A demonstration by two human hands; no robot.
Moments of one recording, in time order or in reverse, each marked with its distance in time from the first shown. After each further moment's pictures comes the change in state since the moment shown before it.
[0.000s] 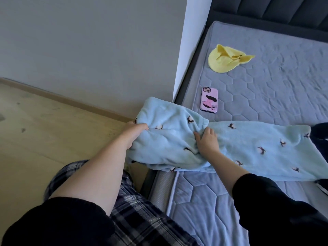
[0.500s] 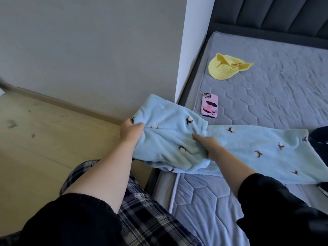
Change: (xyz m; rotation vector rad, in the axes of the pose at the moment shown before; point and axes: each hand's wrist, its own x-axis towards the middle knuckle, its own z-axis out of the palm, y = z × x) left_hand -0.010 0.005 -0.002 0.039 0.336 0.206; right_hand 0.001 -0.014 -0.024 0.735 -0.320 0.481
